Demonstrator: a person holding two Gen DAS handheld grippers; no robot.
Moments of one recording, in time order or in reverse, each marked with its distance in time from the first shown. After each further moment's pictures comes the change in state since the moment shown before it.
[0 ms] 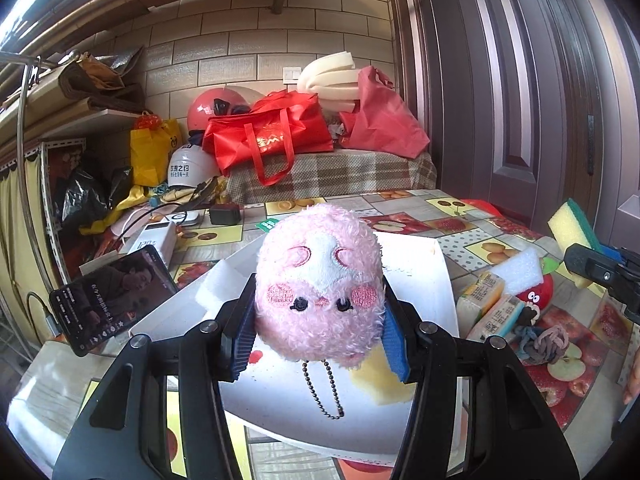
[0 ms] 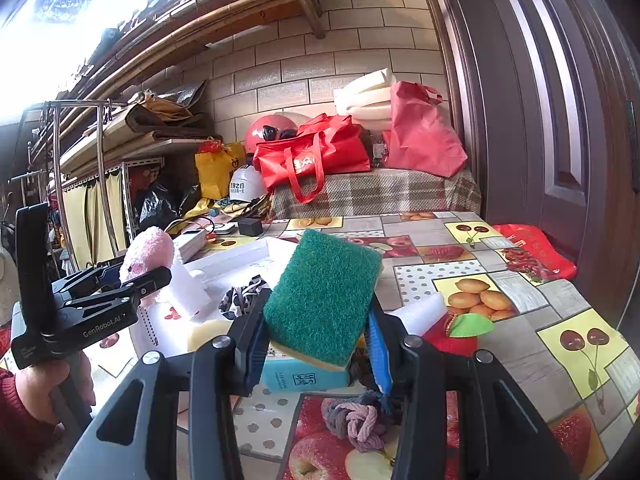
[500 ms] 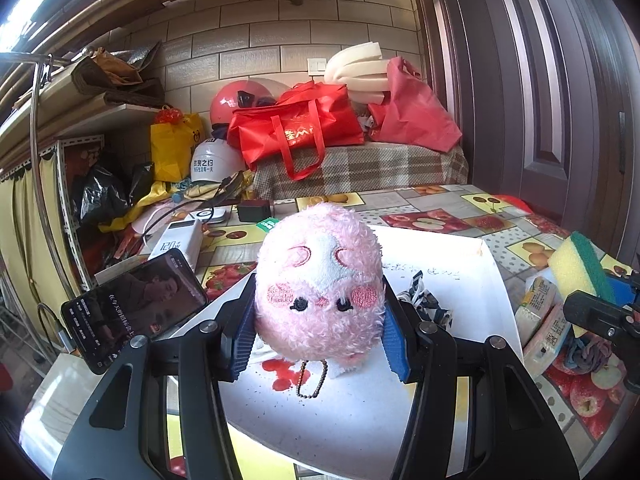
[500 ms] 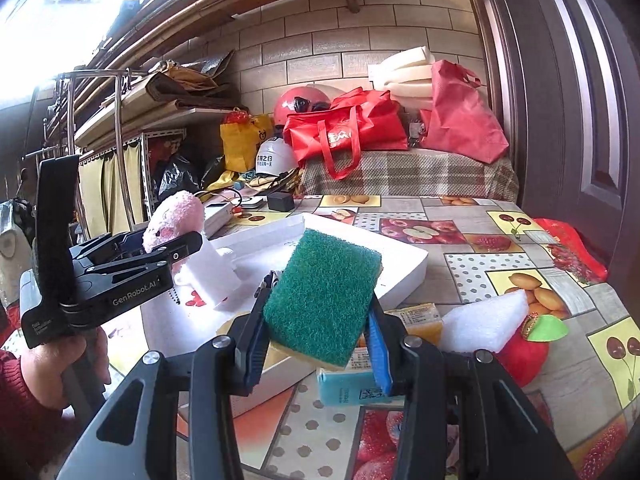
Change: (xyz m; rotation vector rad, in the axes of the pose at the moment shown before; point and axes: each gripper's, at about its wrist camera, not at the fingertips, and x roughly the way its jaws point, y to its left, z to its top) left arm 0.031 0.025 0.005 0.007 0.027 0.080; right arm 0.047 0.044 -0.002 -0.056 0.083 0.071
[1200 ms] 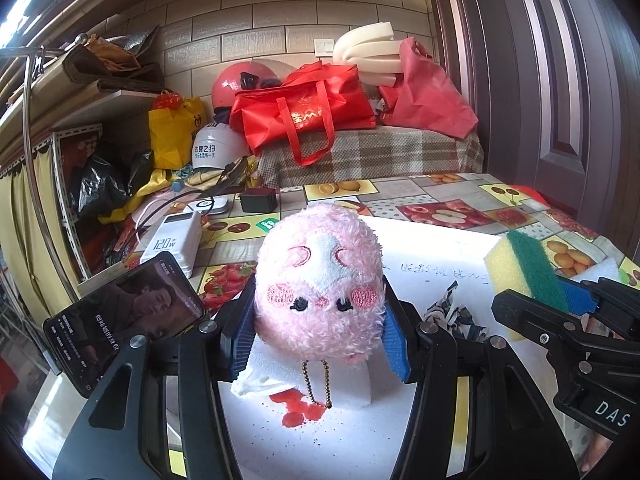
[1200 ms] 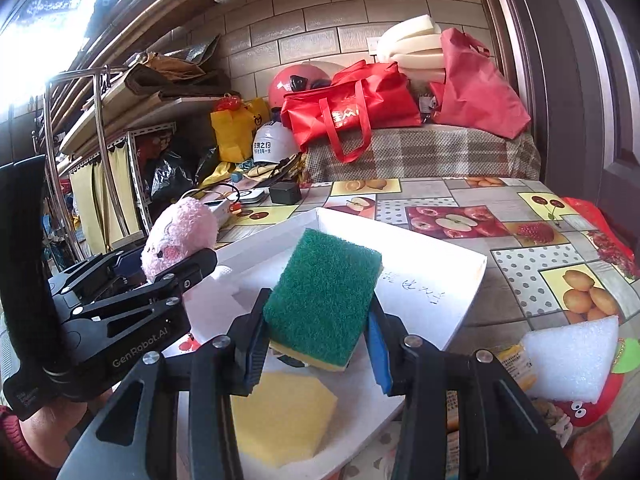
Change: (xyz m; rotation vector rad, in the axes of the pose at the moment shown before) left arm 0.042 0.013 0.012 -0.009 0.063 0.023; right arm 0.077 0.013 0.022 0.089 0.074 0.011
